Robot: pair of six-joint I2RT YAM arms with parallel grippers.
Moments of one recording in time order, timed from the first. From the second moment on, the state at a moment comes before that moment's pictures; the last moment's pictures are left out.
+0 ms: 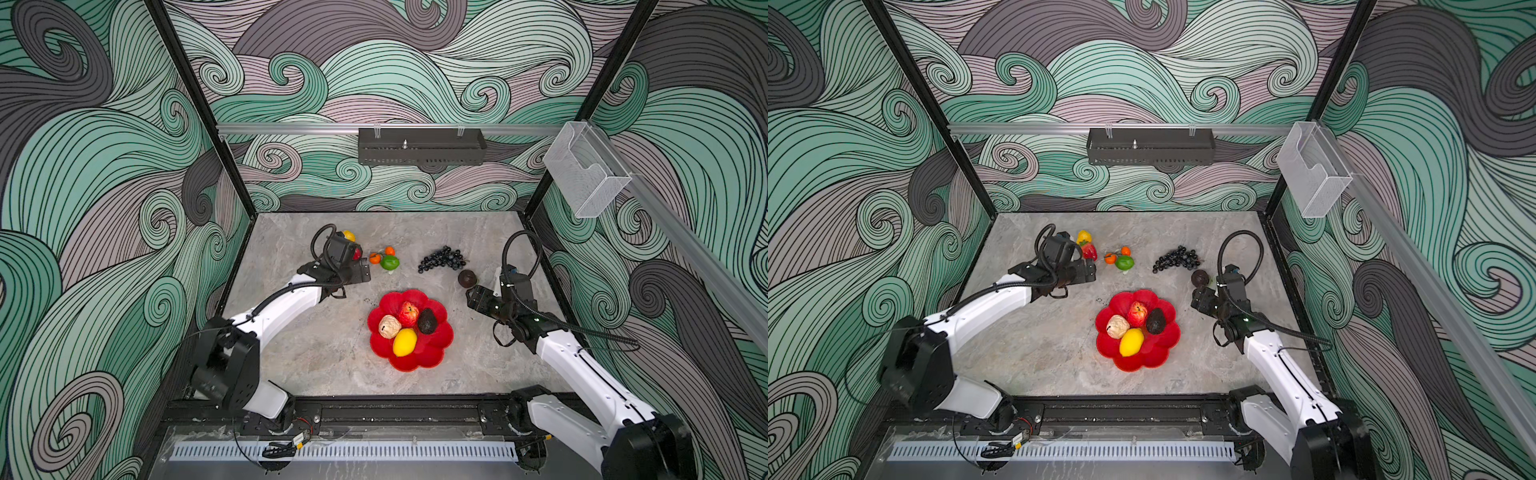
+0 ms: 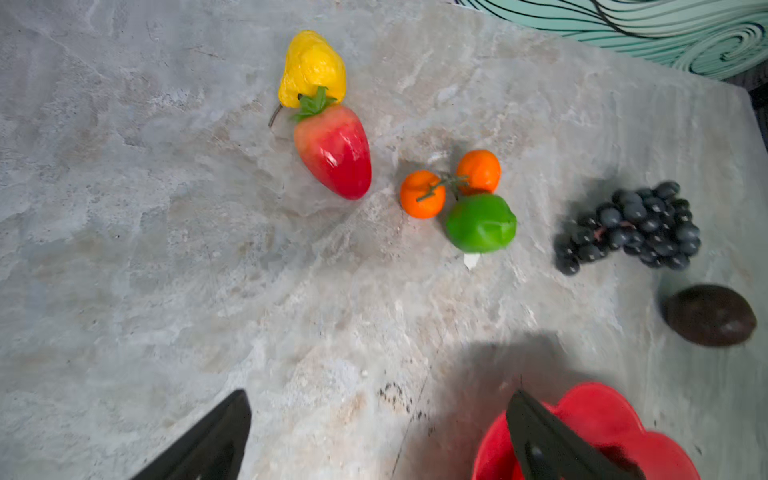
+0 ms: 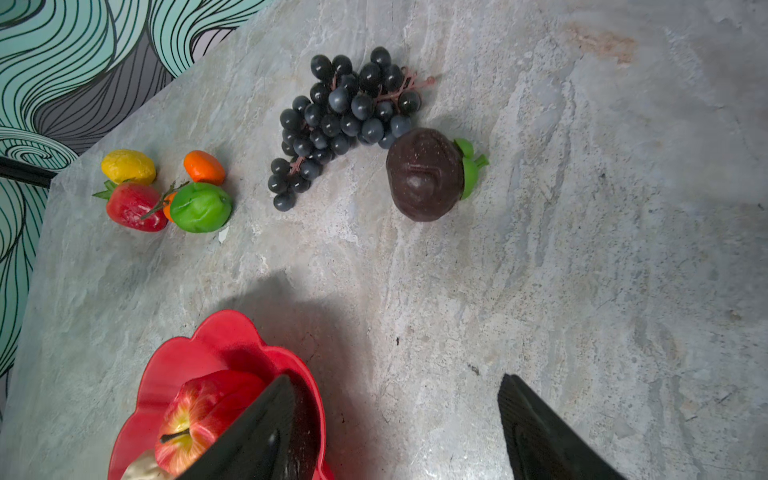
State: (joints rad) left arm -0.44 1.53 1.11 -0.44 -0.14 -0.54; right arm 0.23 0.98 0.58 -0.36 -0.03 0.55
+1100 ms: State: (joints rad) left arm -0.22 2.47 2.26 -0.77 -0.06 -0.40; right arm 0.40 0.96 0.50 -0.32 -0.02 0.53
